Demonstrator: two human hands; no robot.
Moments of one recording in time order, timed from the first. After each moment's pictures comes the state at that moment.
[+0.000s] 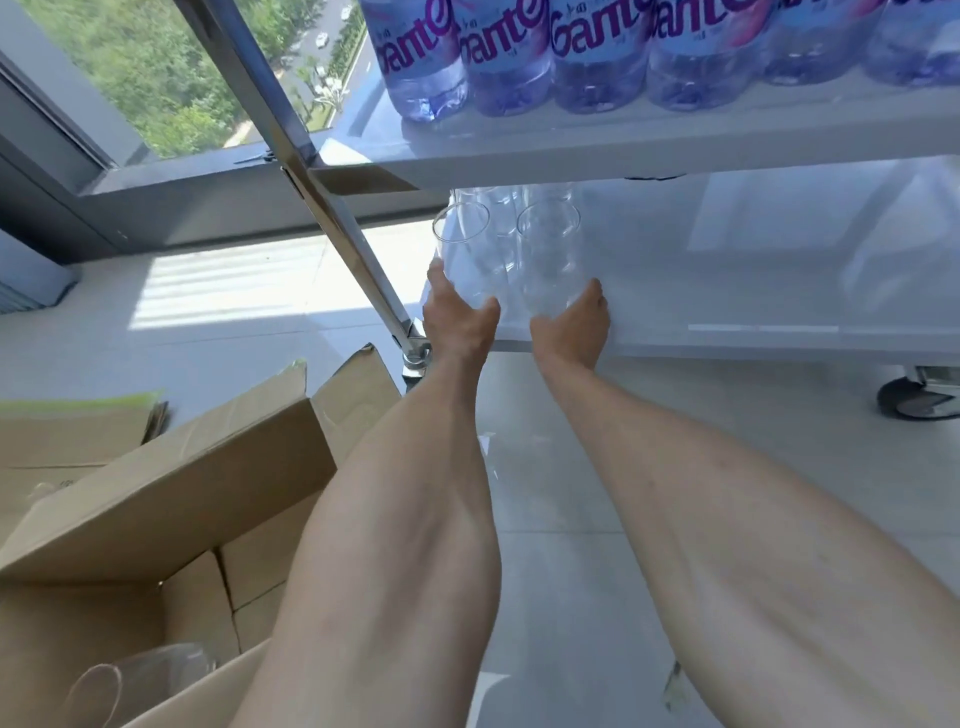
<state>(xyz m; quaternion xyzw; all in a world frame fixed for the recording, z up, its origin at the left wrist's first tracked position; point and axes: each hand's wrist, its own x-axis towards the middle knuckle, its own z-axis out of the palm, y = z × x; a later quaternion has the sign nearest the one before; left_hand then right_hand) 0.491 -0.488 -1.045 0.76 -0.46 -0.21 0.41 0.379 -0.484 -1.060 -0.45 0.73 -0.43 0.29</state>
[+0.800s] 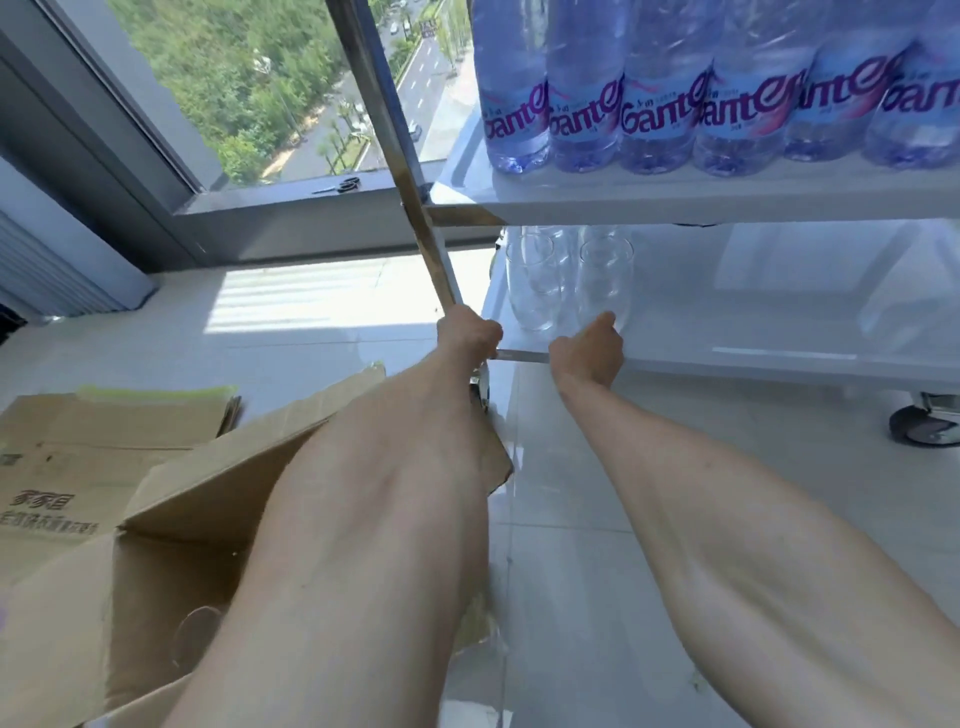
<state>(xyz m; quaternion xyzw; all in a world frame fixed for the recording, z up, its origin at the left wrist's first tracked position) 0.544 -0.433 -0.955 0.81 -0.47 -0.29 0.23 0.418 -0.434 -1.004 -0.47 0.77 -0.33 0.29</state>
